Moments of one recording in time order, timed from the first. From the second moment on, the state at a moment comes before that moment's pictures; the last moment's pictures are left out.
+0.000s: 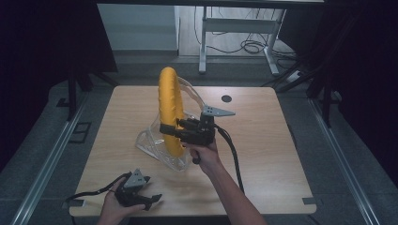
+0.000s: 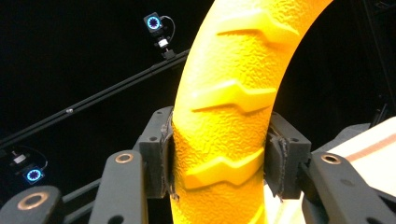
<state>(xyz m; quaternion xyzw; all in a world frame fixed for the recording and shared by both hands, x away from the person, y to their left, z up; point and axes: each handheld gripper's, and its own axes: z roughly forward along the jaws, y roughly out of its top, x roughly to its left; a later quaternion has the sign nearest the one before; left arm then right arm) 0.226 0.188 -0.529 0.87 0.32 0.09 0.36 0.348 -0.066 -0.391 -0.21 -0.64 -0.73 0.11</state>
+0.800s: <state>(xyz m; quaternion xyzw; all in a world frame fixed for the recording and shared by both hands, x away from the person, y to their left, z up) 0.226 0.188 -0.529 0.87 0.32 0.08 0.37 0.360 -0.072 -0.416 -0.26 -0.65 -0.71 0.07</state>
